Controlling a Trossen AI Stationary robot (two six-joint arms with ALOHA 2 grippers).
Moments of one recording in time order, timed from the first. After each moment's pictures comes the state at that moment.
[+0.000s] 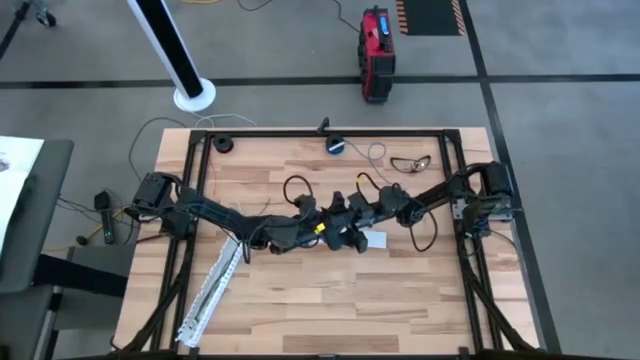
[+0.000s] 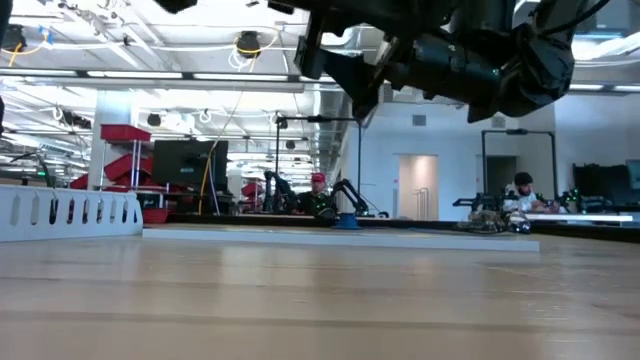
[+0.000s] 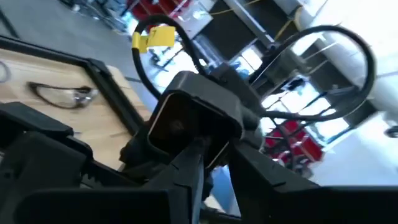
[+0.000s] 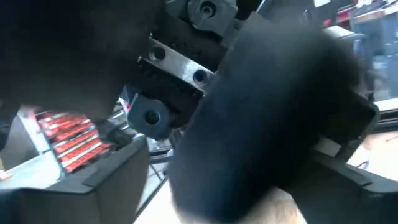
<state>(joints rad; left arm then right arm) -0.24 1.77 1.09 0.72 -0.69 -0.83 -0.01 1.80 0.67 1.32 -0.35 0.38</state>
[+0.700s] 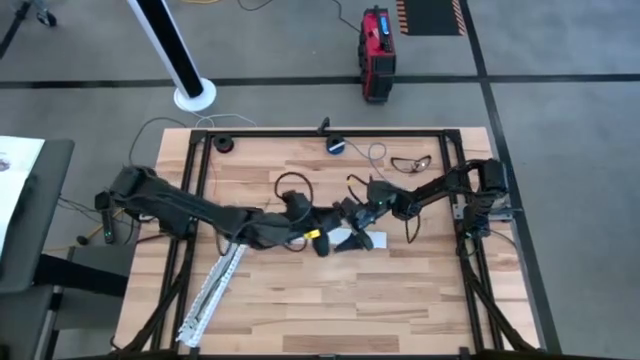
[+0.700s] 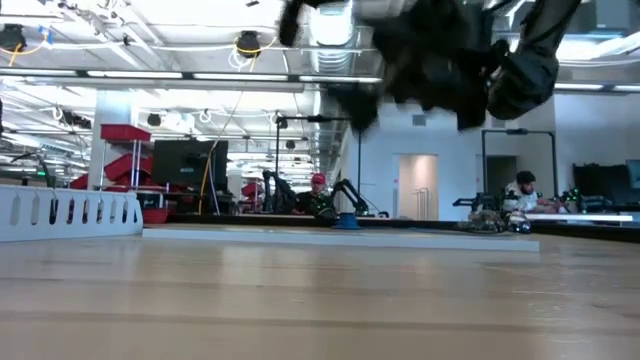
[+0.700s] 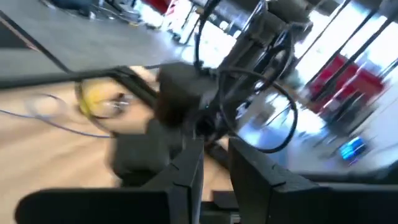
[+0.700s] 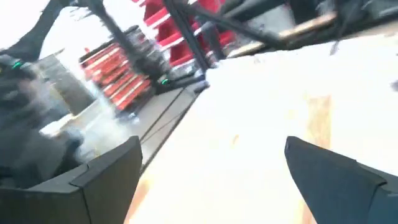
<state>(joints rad) -0.30 1.54 1.15 0.15 -0.73 -0.63 -0.11 1.81 0.67 1.04 -0.69 0.42</state>
